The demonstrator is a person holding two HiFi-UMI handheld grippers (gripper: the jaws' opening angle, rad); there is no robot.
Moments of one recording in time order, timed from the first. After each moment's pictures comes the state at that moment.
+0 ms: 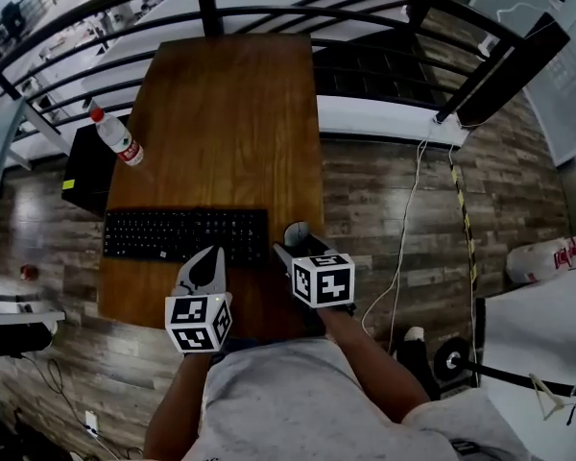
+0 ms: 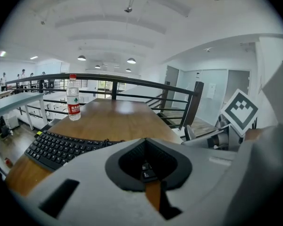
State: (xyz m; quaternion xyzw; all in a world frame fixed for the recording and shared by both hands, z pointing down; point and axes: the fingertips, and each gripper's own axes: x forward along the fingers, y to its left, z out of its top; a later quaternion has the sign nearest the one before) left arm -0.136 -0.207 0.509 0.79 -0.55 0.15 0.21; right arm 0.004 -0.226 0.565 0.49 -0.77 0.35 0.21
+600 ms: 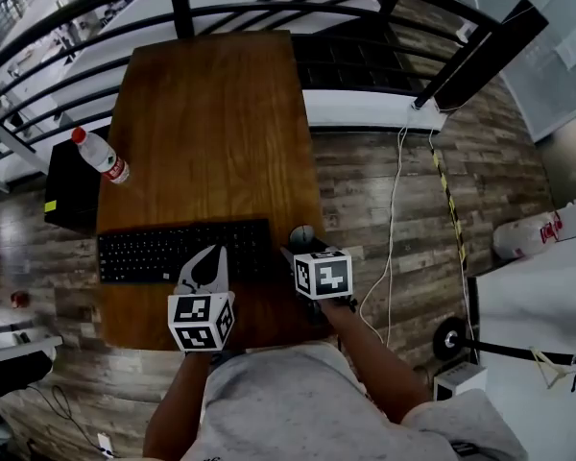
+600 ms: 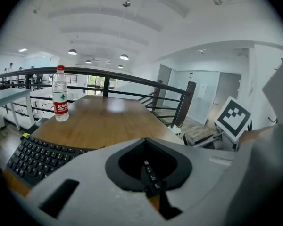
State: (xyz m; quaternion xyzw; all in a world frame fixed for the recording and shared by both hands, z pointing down) left arm -0.153 -0.246 0.522 0.83 -0.49 0.15 0.22; right arm 0.003 -0.238 0.600 0.53 -0.70 0.38 0.27
